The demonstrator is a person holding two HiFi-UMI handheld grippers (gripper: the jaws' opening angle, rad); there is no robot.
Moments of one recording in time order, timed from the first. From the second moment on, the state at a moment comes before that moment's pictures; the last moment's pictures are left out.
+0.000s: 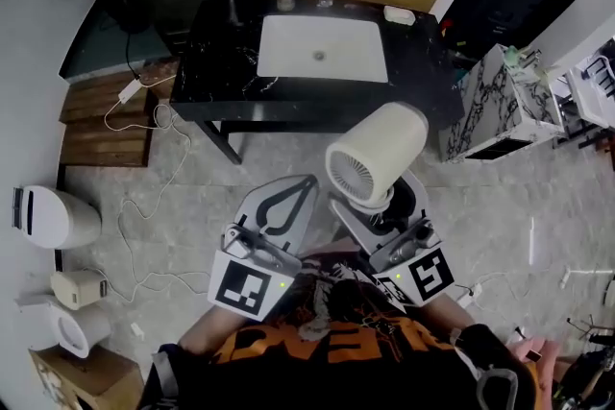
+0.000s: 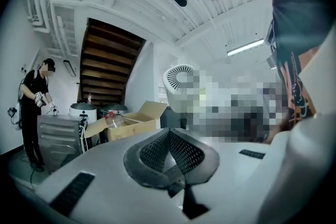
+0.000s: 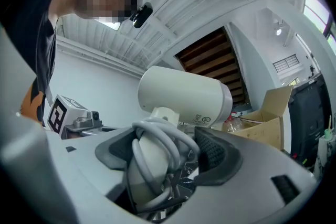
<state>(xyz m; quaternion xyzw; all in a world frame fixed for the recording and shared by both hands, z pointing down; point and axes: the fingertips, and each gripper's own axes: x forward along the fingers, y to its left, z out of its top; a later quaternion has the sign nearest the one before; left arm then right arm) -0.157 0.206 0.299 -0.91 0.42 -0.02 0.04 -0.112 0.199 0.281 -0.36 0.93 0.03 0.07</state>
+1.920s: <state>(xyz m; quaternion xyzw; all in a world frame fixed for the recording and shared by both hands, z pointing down) 0.036 -0.196 0.337 -0.90 0.43 -0.07 -0.02 0.108 -0.231 0.371 -0.41 0.91 -0.06 0.01</state>
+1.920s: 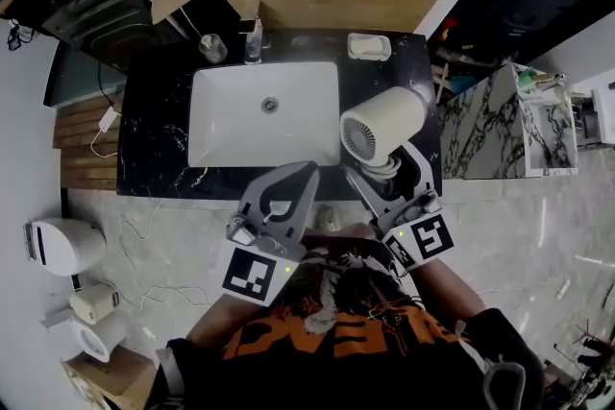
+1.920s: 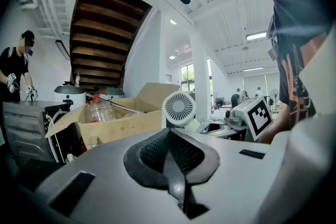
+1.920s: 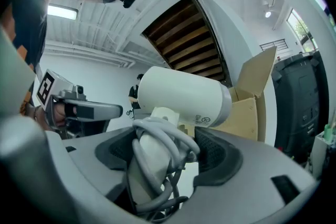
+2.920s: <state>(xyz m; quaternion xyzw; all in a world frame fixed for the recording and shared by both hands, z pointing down) 0.064 -0.209 0.347 -0.90 0.43 -0.05 -0.02 0.195 -0.325 0.581 -0.51 0.82 -0.17 -0.18</state>
